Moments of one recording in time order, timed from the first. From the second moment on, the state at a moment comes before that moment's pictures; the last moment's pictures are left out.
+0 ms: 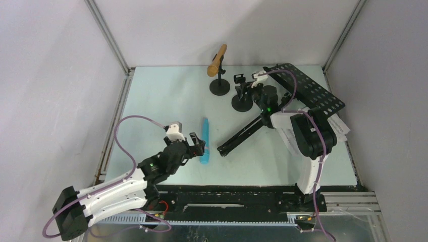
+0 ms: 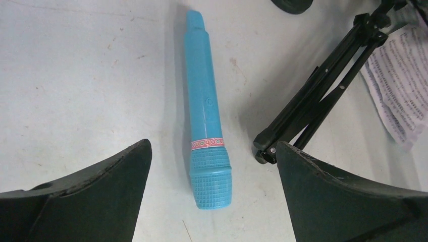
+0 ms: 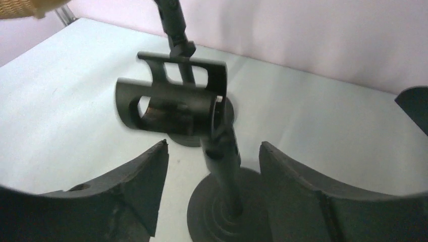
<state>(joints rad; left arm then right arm) -0.91 0.80 0.38 -0.10 -0.54 -0.76 0.35 1.95 1.05 0.90 -0.14 0.10</state>
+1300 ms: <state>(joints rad) -0.78 0.57 0.61 -0.35 -0.38 -0.52 0.56 1.69 1.54 -0.05 0.17 0.69</state>
